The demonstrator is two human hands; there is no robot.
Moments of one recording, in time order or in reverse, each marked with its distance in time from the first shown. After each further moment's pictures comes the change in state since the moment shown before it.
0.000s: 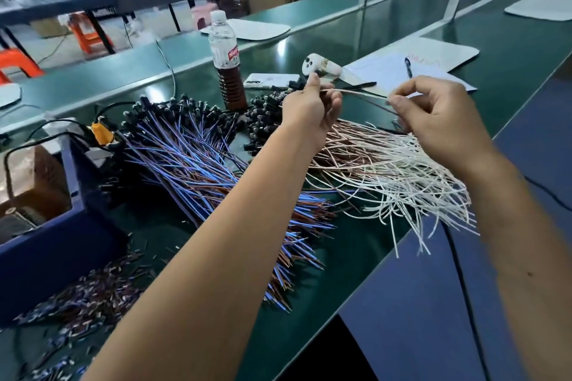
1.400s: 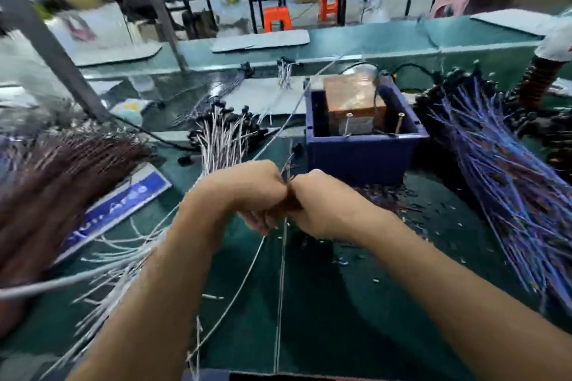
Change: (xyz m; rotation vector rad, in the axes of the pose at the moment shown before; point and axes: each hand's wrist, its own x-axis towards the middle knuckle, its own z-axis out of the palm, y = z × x) left_hand -0.296 0.140 -0.392 1.354 0.474 -0.354; right_hand -0.206 -0.303 0.342 -0.333 -1.134 -0.744
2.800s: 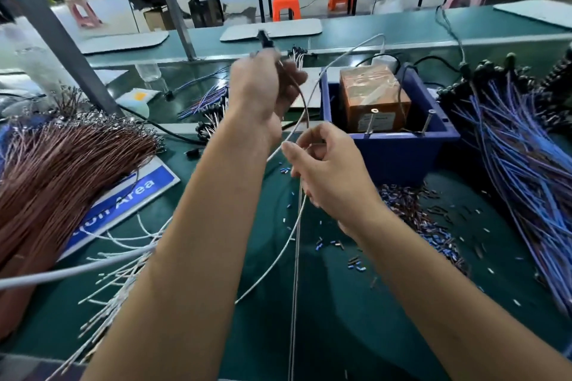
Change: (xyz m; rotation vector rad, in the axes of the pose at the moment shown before) left_hand 0.012 0.048 -0.056 -1.477 0.517 0.390; right_hand 0.013 -0.019 -0.001 1.059 0.477 0.174
